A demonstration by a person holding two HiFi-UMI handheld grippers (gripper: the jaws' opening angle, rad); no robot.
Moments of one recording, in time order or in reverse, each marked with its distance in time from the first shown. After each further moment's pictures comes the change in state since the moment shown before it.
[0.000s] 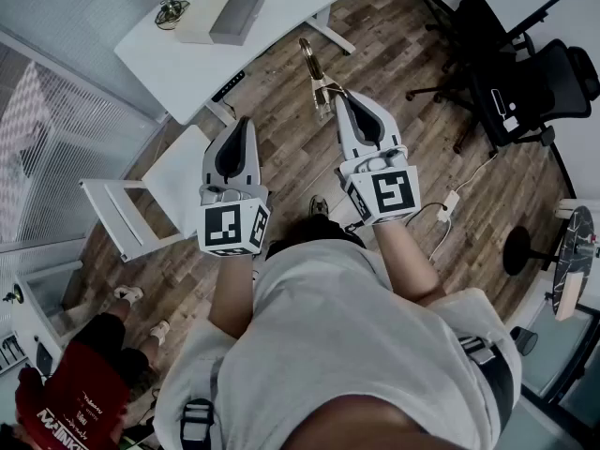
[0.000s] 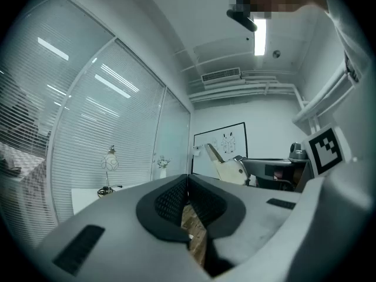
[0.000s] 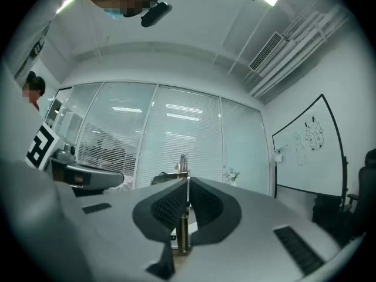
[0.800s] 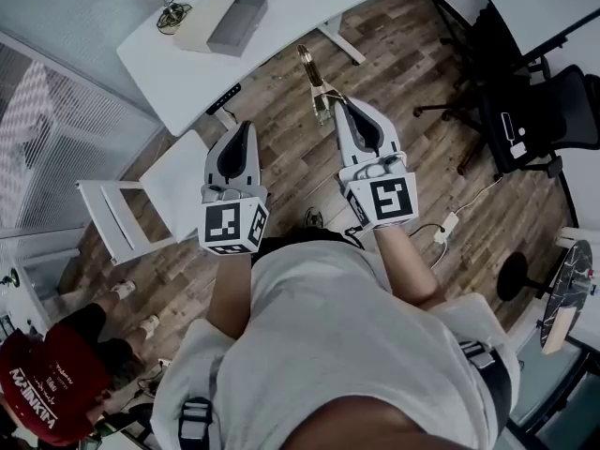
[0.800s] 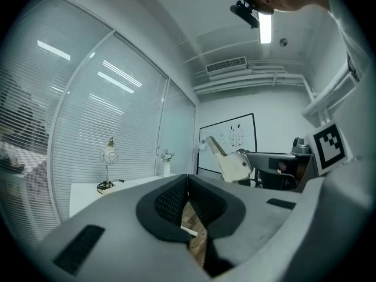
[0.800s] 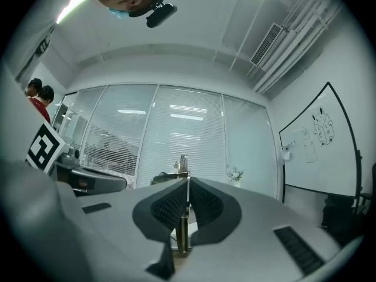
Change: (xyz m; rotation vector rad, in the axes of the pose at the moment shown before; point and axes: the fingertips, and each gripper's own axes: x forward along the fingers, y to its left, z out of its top) left arm 0.072 -0.012 -0.029 -0.002 0.053 0.070; right arm 0.040 -0.061 -0.021 -0.002 -0.010 0.098
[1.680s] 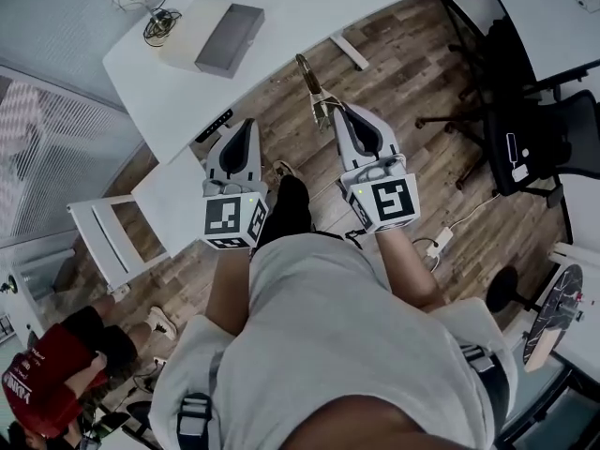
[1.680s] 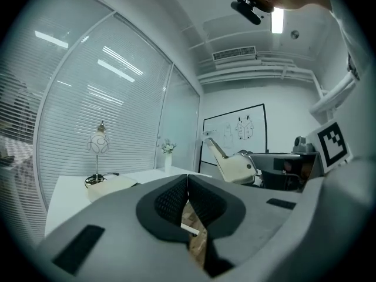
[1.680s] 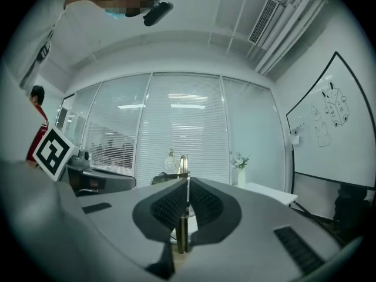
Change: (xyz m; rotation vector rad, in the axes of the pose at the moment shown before) left arm 0.137 0.036 -0.034 -0.035 0.074 0.006; right arm 0.106 -0.072 -0.058 0.050 0.100 0.068
